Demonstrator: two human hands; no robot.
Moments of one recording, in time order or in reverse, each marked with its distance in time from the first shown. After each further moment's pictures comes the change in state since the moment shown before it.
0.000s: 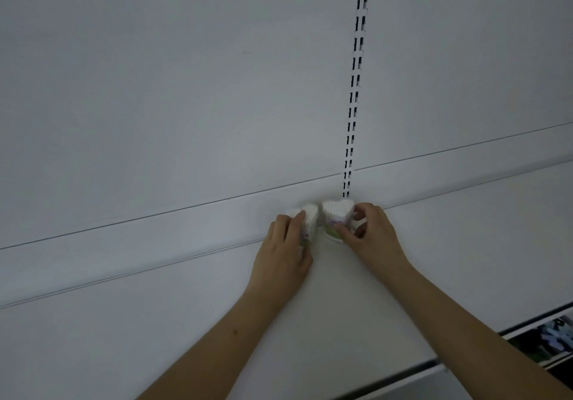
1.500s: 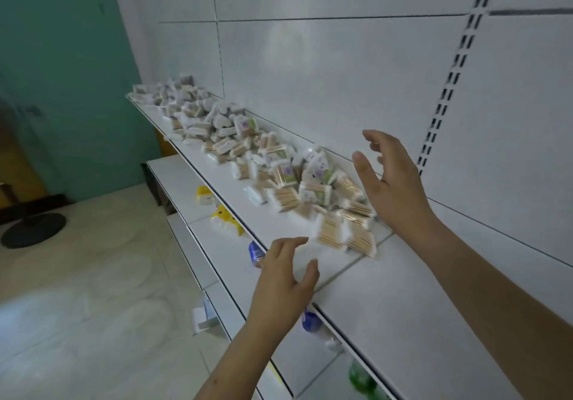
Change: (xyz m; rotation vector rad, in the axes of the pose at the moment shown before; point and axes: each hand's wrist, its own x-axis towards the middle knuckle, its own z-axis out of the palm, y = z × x) left_hand -0.458 -0.285 -0.474 0.098 0.661 -1.081; right_hand -0.255 -0.659 0.445 0.553 -0.709 -0.917
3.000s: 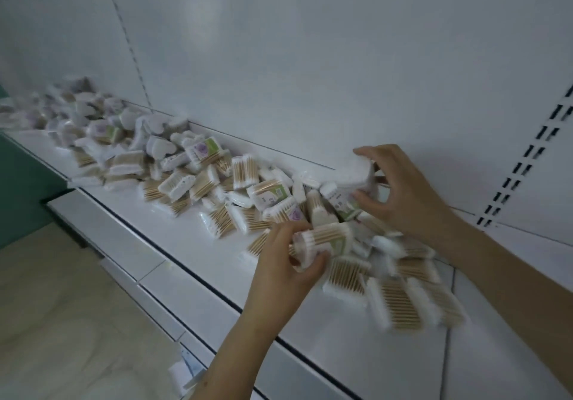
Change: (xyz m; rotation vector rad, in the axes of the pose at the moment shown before) left_hand 0.223 -0.088 -0.044 -0.271 -0.293 0.215; right_hand 0.098 0.070 0.104 -0.253 -0.068 0.080
